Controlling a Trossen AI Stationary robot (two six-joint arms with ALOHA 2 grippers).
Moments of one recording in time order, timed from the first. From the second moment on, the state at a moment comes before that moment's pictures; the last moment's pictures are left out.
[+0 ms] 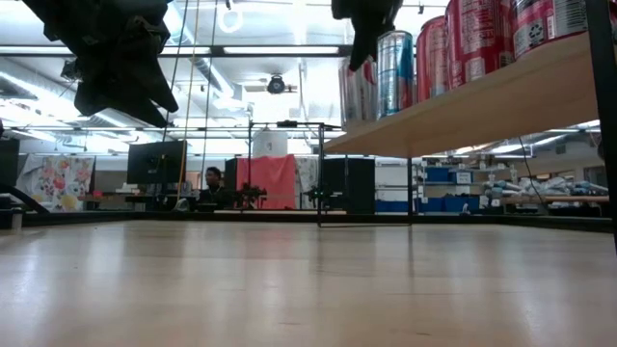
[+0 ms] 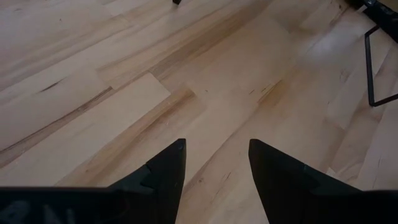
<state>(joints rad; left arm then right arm) -0.34 0.98 0.66 -0.56 -0.53 -1.04 -0.30 1.80 2.03 -1.30 0.09 -0.15</state>
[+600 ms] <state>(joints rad) -0.34 0.98 0.66 -0.56 -0.48 -1.04 -0.30 1.79 1.96 -1.25 0.11 -0.10</state>
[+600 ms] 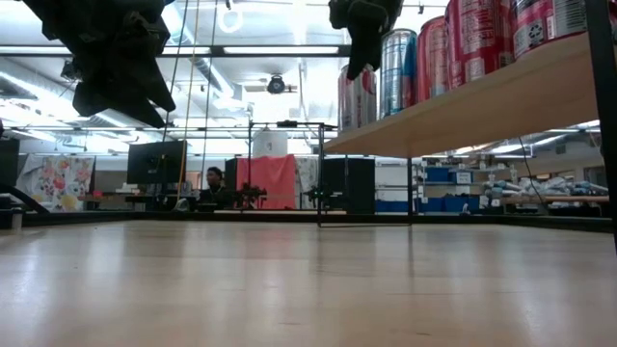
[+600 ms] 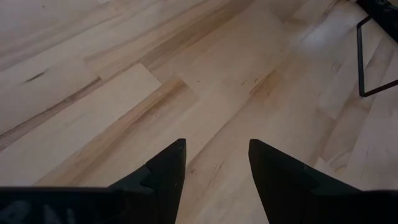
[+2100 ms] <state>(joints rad) -0.34 0.98 0.66 -0.53 -0.48 -1.04 -0.27 1.85 2.09 -1.23 0.11 -0.05</state>
